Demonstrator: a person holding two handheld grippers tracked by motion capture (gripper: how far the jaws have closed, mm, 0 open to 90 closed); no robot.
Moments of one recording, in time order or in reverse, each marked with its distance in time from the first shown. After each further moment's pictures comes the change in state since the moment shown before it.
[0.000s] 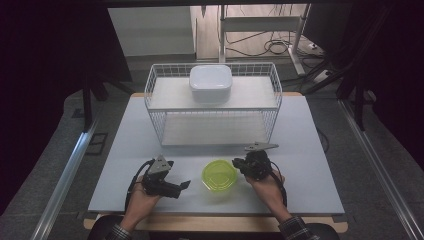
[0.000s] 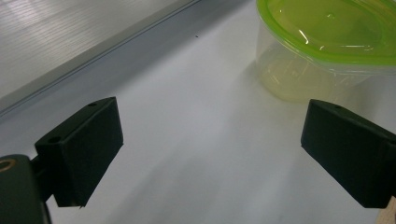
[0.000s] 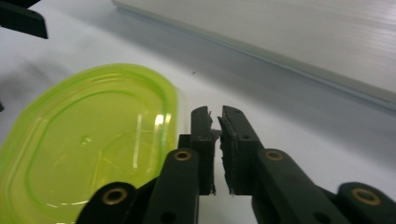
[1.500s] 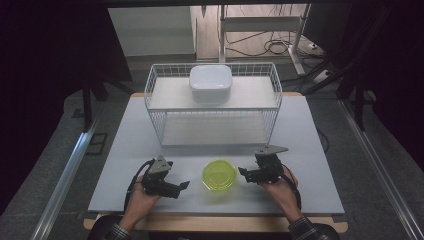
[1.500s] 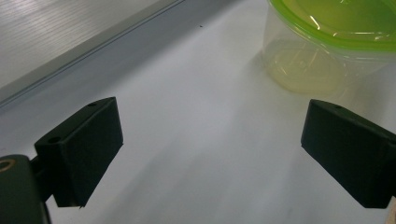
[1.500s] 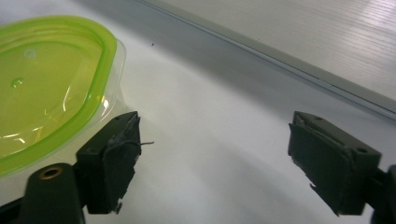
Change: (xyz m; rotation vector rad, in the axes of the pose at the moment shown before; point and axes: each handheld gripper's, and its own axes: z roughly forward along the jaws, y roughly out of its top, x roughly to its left) left arm 0.003 -0.003 0.003 0.029 0.002 0.001; right arm -0.025 -0.017 -0.013 0.010 -0.069 -0.093
